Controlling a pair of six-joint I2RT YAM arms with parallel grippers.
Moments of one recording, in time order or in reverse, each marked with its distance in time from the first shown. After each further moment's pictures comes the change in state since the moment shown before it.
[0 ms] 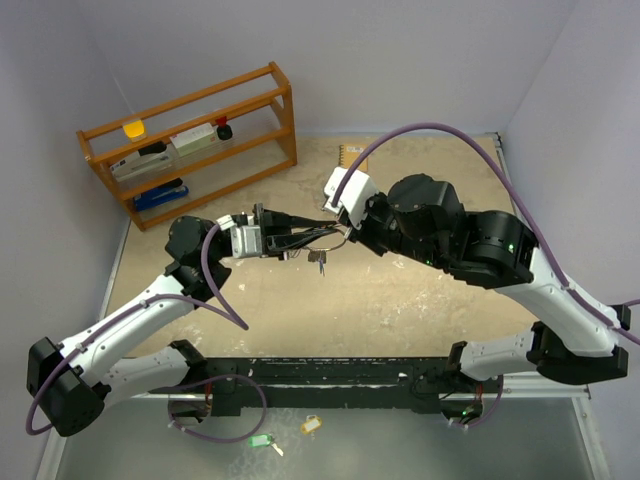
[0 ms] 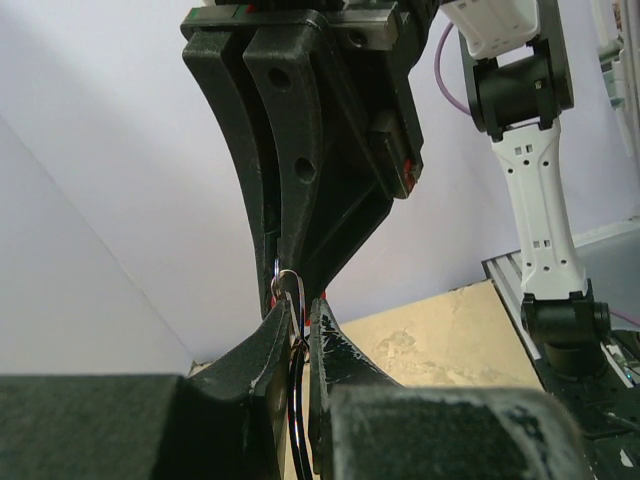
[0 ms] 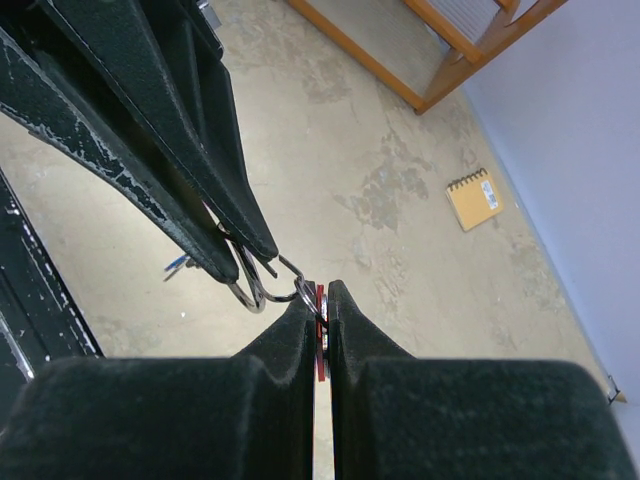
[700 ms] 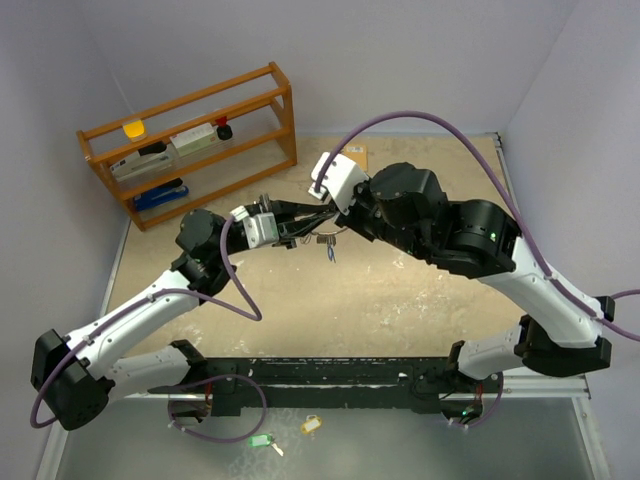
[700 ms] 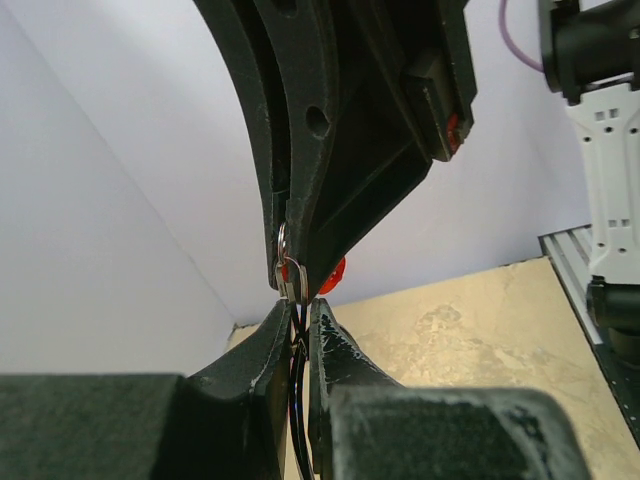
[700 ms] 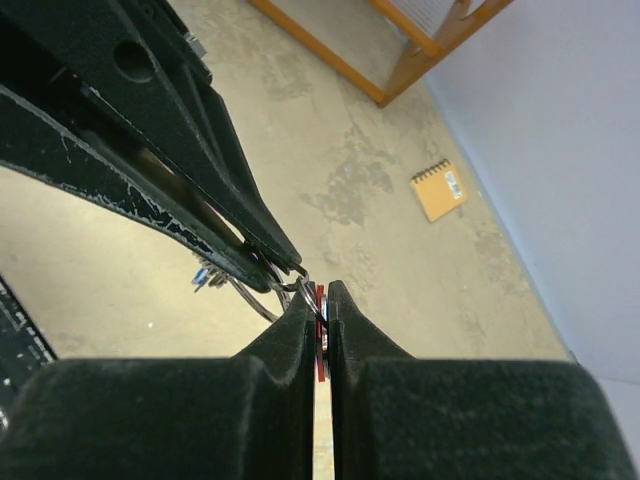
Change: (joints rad) left arm 0.002 0.040 0.018 -0.072 -0.126 0.113; right arm -0.002 0.082 0.095 -0.009 0.100 -0.030
